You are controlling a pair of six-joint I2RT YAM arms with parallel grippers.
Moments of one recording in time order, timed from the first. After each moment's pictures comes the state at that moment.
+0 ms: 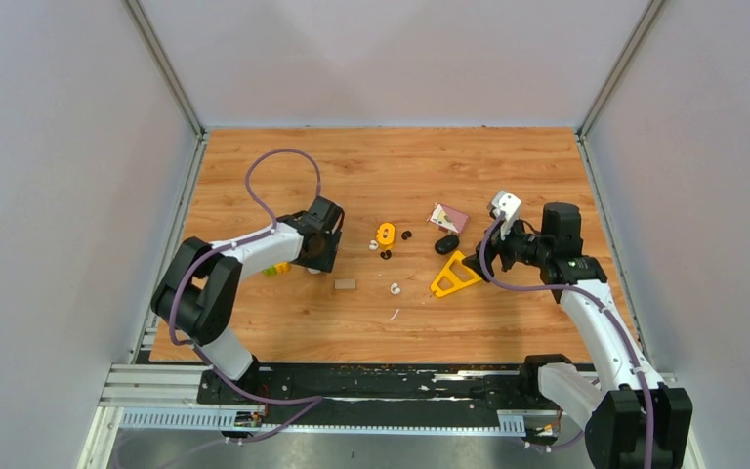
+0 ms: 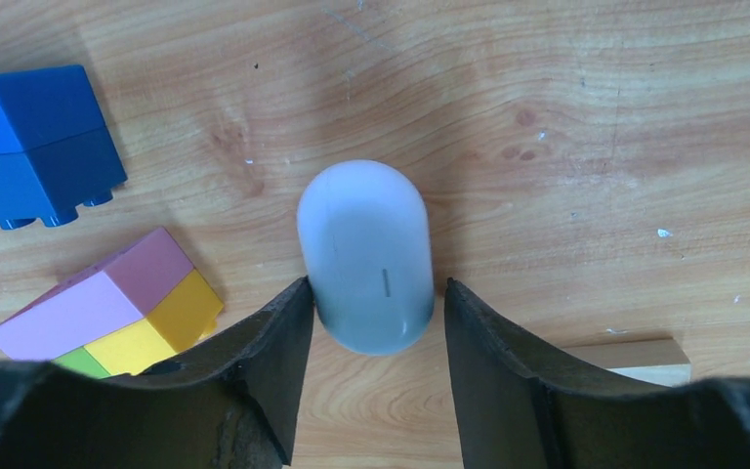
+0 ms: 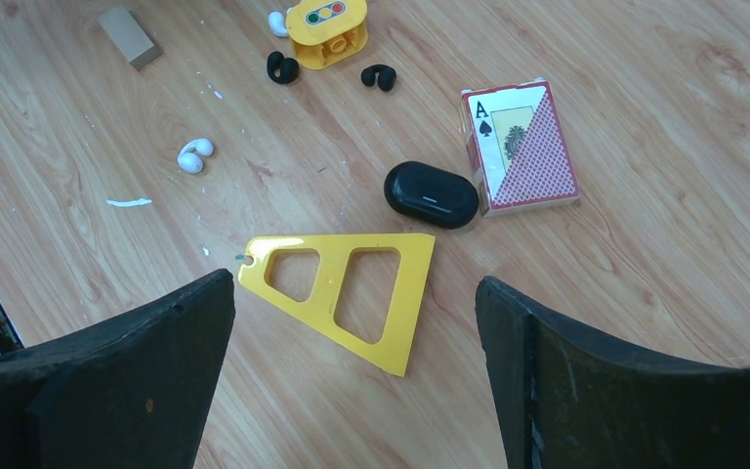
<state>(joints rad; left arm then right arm) -0.53 1.64 0.94 -0.48 -0.24 -0.27 0.05 0.98 0.70 -0.35 -0.76 -0.50</state>
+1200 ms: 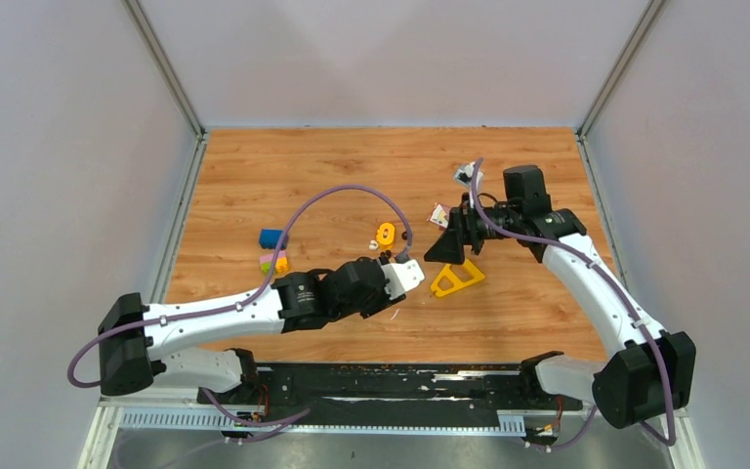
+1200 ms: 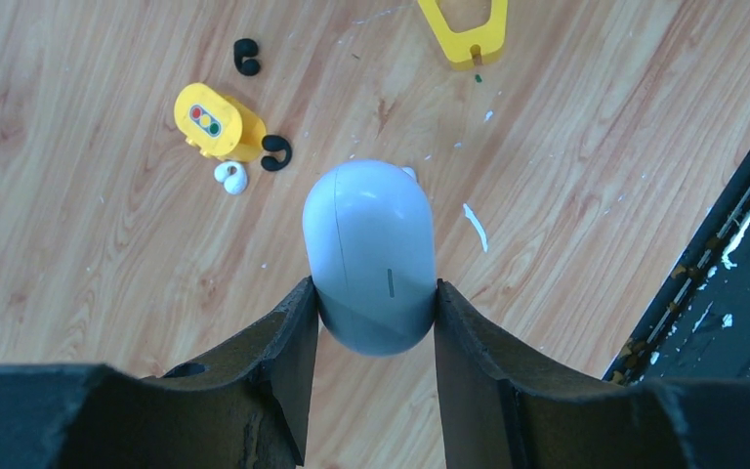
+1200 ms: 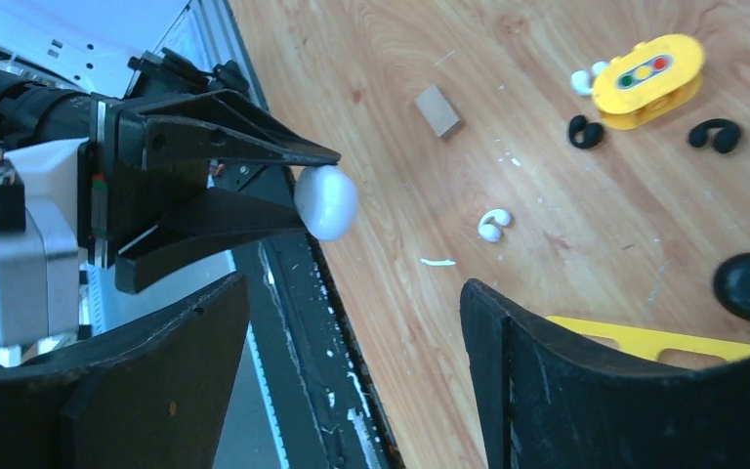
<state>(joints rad) -1.20 1.20 0.88 -0.36 -0.28 0.13 0.29 1.22 1.06 -0.58 -0.97 -0.01</state>
